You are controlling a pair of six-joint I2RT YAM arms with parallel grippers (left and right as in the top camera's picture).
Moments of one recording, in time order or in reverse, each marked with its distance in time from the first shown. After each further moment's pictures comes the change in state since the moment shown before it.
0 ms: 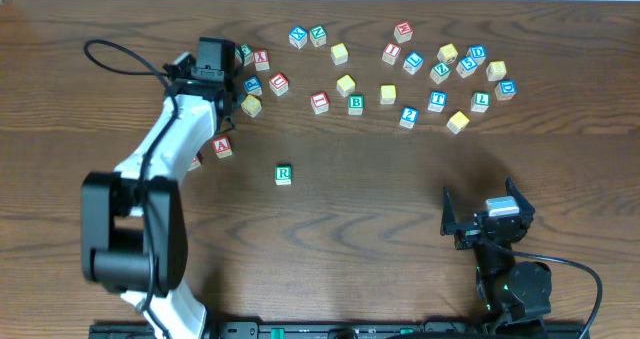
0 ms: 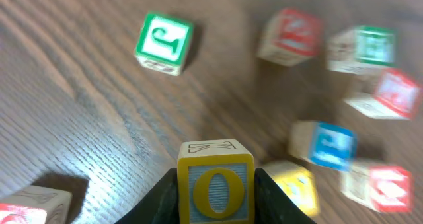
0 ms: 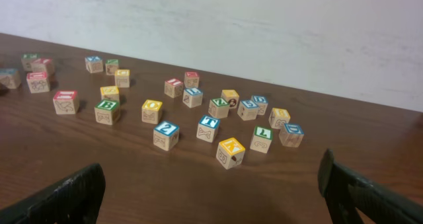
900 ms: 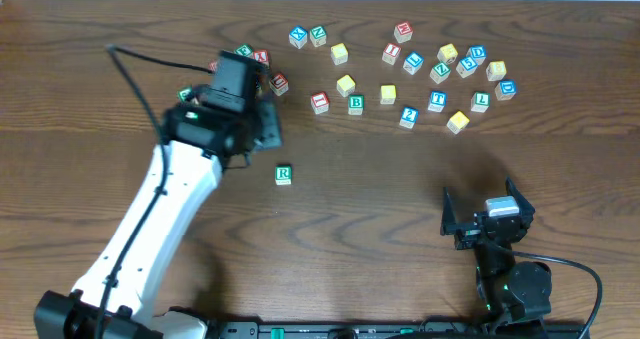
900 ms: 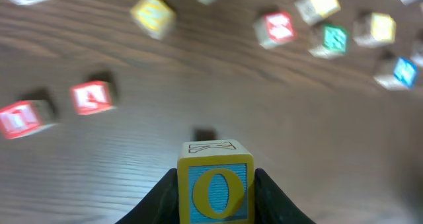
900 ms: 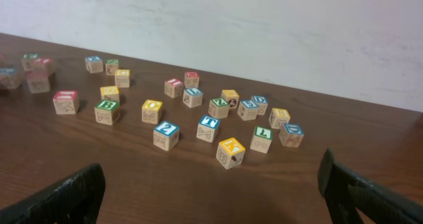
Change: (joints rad) left arm -0.244 -0.357 0.005 -0.379 0.245 0.360; right arm 0.000 0.000 0.000 0.000 0.000 0.000
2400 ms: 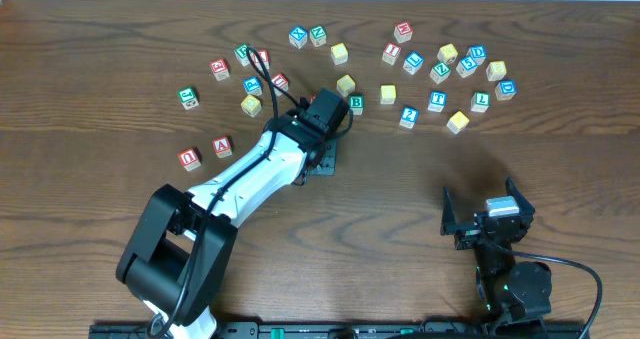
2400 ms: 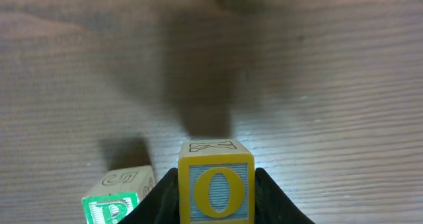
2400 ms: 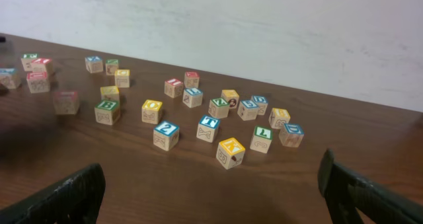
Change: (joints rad) left arm -0.221 0.352 -0.094 0.230 -0.106 -0.017; right arm 0.000 0.000 0.000 0.000 0.000 0.000
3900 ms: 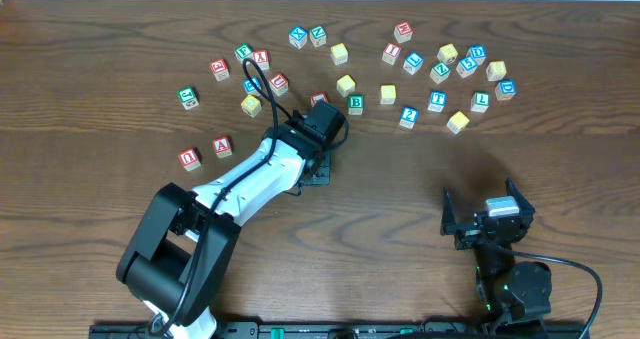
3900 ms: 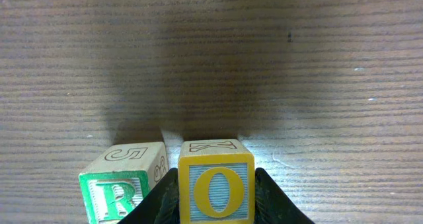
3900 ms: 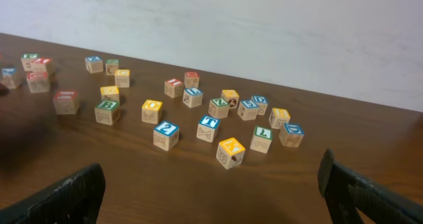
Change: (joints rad) left arm -0.002 0.000 -0.060 0.004 -0.011 -0.055; right arm 0.000 0.000 0.000 0.000 0.000 0.000
